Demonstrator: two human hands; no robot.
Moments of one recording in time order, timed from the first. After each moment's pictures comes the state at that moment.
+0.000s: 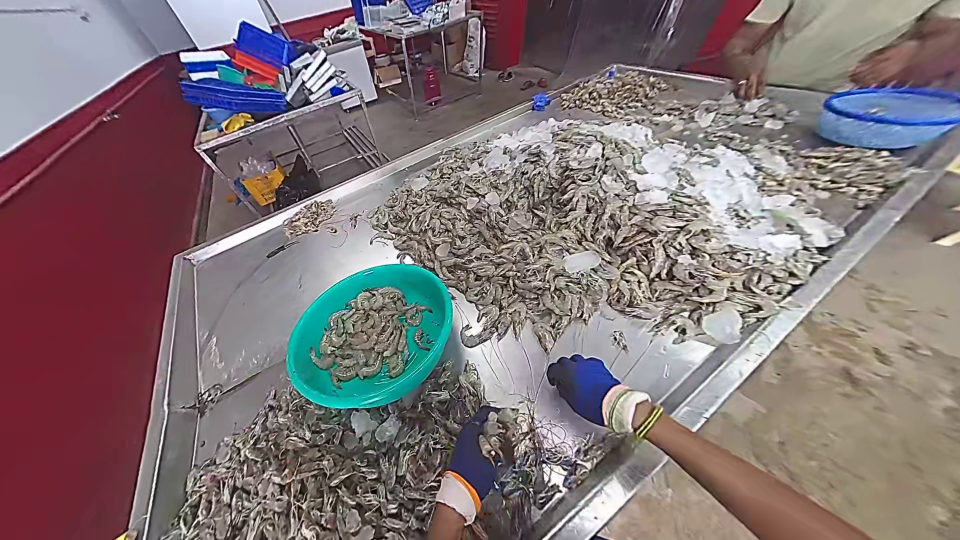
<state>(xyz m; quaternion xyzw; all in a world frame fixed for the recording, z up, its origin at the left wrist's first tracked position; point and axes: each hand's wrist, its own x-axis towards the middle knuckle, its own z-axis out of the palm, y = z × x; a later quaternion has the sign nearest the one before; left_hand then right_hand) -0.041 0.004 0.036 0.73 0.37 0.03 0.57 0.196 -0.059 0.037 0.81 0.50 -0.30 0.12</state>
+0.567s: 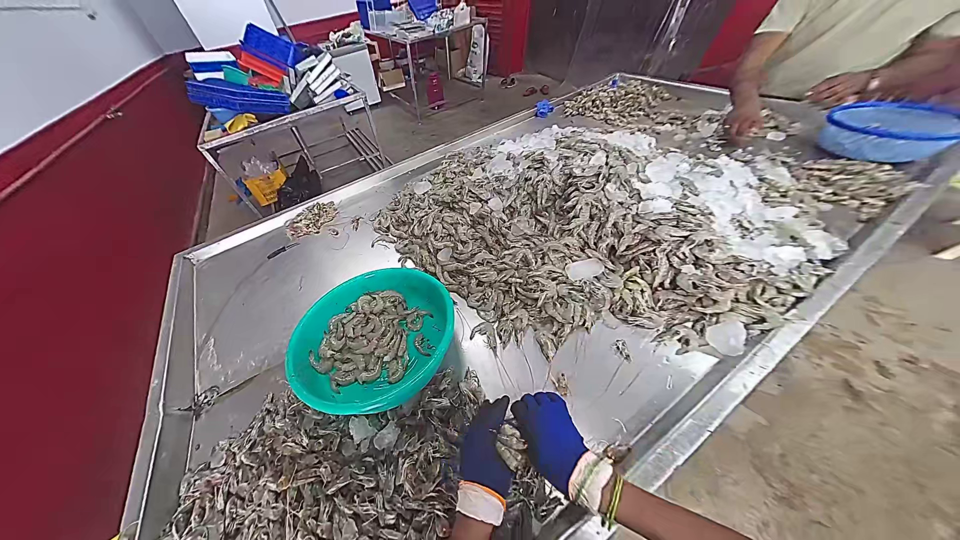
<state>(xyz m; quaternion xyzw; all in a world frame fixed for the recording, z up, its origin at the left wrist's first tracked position) -0.014 -0.002 0.001 0.79 0.40 0.08 0.47 0.111 -0.059 0.016 0.80 0.55 -0.22 0.07</state>
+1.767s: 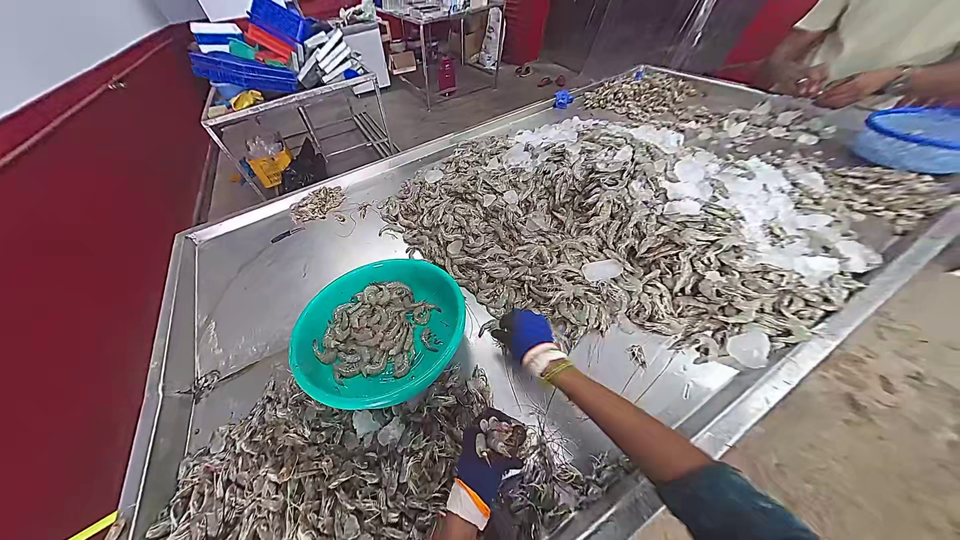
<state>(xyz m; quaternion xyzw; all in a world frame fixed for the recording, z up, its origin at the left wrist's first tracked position) -0.051 0.003 -0.045 0.61 0.35 0.24 0.67 0.195 0.074 0.016 0.87 0.44 -0.22 -0.04</state>
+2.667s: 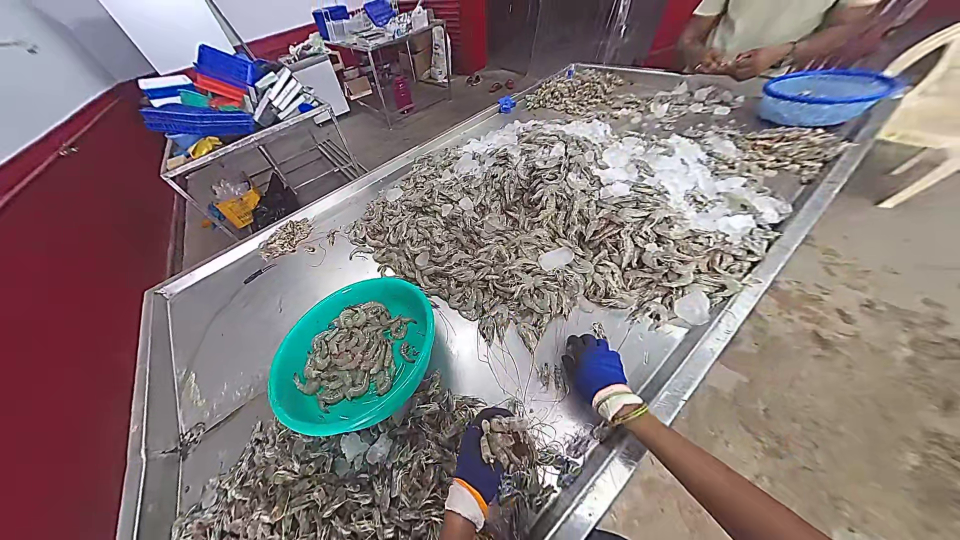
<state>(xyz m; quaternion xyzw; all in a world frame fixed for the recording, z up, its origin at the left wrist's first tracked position) -0.026 -0.007 0.022 0.73 0.37 0.07 0.57 0.236 -0.086 -0.023 0.94 0.30 -0.17 -0.08</state>
